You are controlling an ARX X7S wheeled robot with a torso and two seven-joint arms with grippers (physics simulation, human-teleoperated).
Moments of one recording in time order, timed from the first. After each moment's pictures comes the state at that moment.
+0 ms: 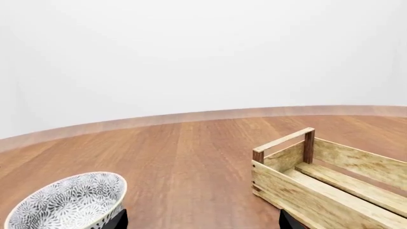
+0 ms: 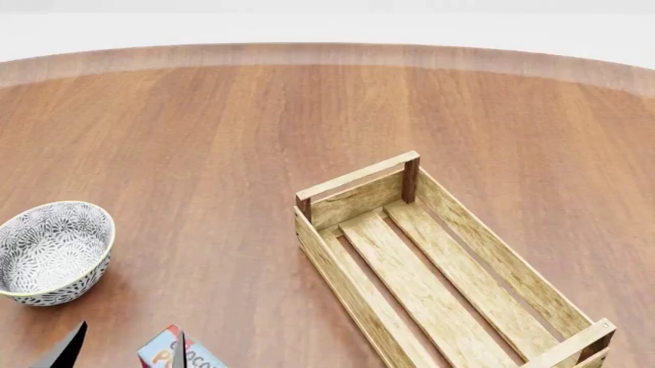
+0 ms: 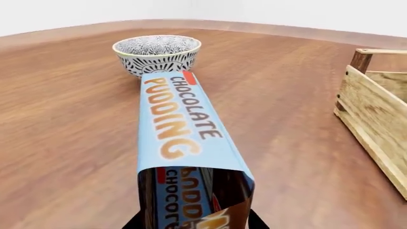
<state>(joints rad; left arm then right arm) -0.02 -0.22 0.33 0.18 -0.13 -0.07 -0.31 0.26 0.08 -0.59 0.62 0.19 -0.25 -0.19</state>
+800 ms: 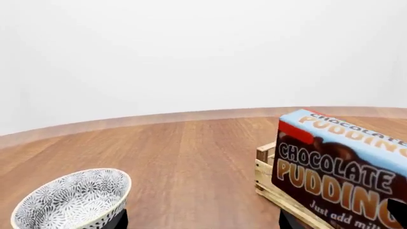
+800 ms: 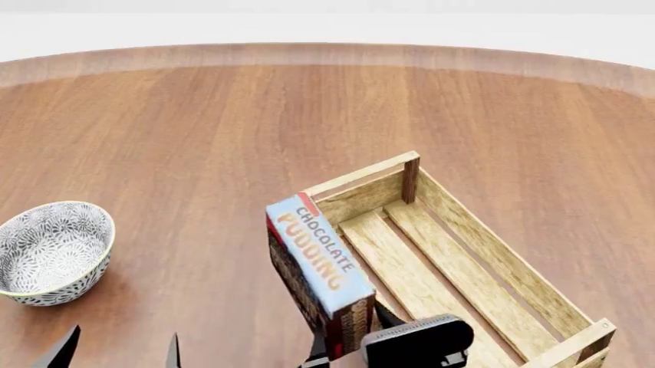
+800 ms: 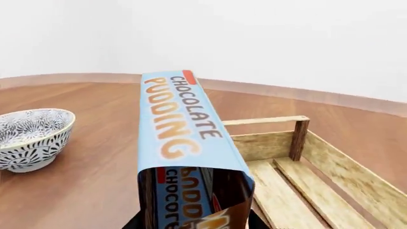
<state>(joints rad) -0.01 -0.24 0.33 0.18 -0.16 -0.05 -0.33 0.37 0.19 -0.43 0.38 0.29 -0.07 -0.01</state>
